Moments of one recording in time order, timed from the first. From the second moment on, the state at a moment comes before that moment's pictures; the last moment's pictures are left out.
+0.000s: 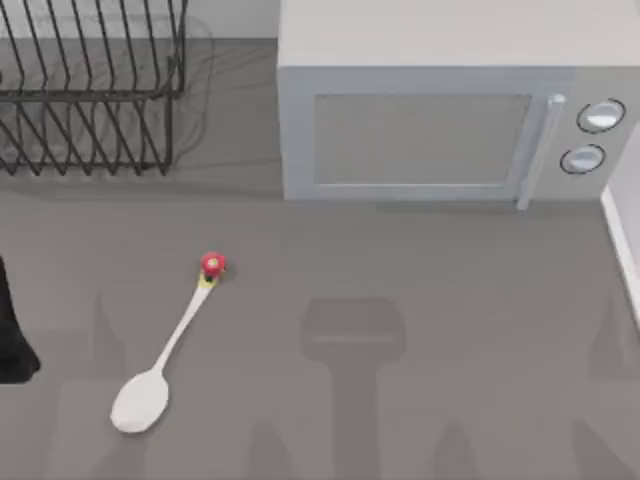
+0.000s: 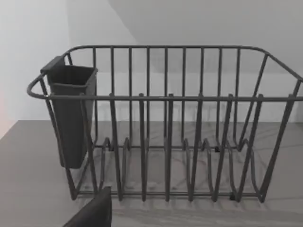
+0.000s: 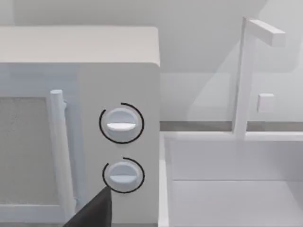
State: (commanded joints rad) left arm 0.00 0.00 0.00 0.00 0.00 0.00; right arm 0.00 0.00 0.00 0.00 0.00 0.00
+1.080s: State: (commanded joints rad) left arm -0.26 1.19 0.87 -0.68 0.00 -0.03; right arm 0.00 0.00 0.00 0.00 0.00 0.00
